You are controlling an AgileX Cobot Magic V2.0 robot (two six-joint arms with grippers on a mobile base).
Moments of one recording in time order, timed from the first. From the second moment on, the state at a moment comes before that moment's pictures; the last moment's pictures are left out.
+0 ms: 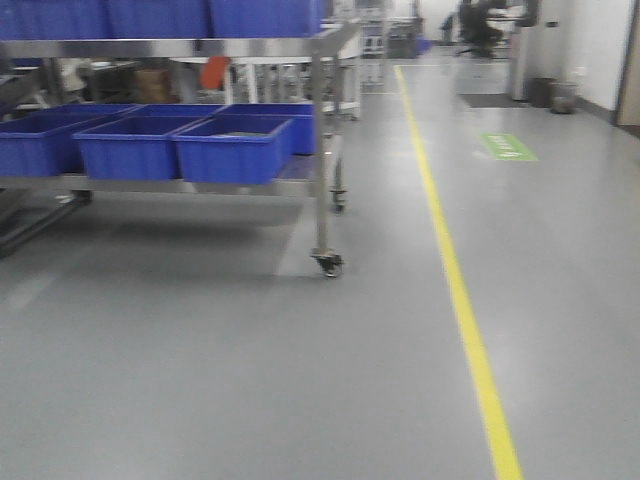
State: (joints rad) left arm -0.06 0.00 0.00 0.00 0.01 -0.06; right arm 0.03 0.19 -0.31 0.00 0.18 0.00
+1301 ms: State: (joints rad) left arm -0.06 0.00 0.00 0.00 0.01 -0.06; right arm 0.03 0.19 -0.31 0.00 0.18 0.00
